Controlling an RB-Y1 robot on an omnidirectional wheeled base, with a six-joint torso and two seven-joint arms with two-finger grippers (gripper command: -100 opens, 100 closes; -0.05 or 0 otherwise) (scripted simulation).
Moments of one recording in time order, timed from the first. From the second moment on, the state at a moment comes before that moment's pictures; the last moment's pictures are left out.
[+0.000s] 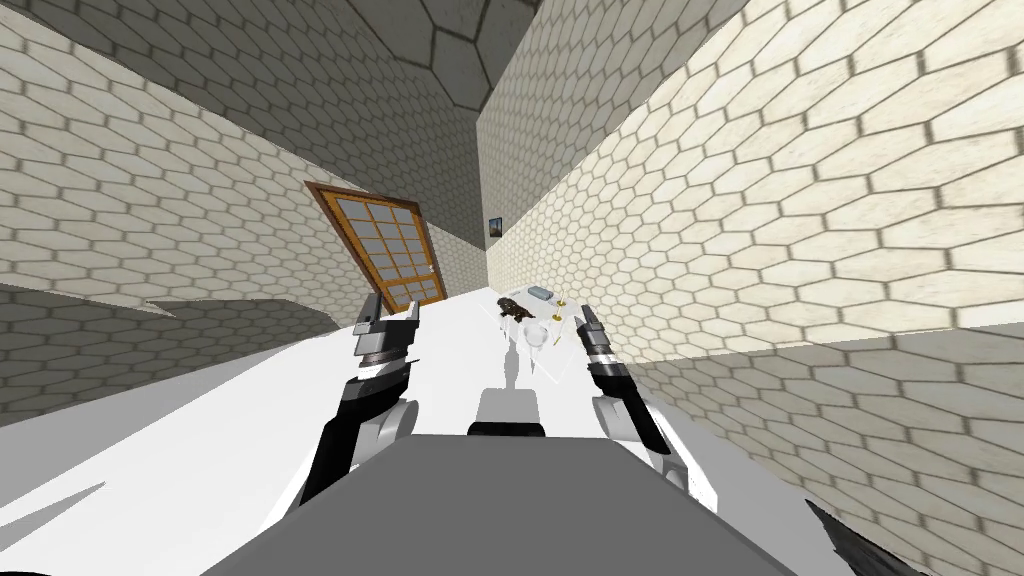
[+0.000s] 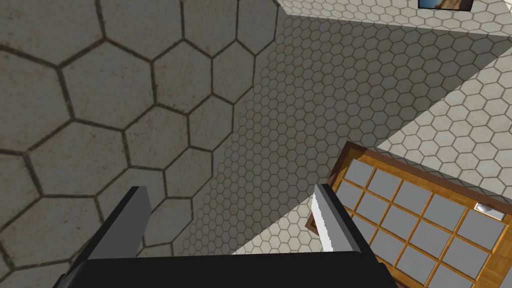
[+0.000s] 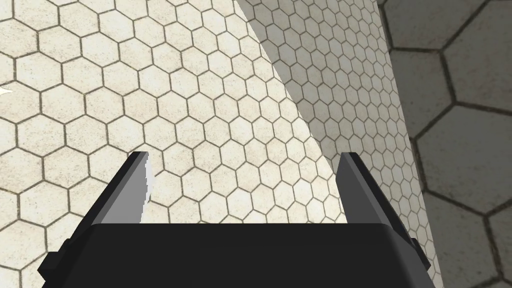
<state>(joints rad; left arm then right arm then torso) 0.55 -0.04 0.07 -2.38 0.01 -0.51 0.13 0.42 -0.21 -0.03 -2.20 0.03 -0.28 0.02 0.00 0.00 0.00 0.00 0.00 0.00</state>
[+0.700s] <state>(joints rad) 0.55 -0.04 0.07 -2.38 0.01 -0.51 0.13 0.31 -0.40 0.04 -2.08 0.21 -0.18 -0.11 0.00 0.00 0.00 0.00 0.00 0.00</state>
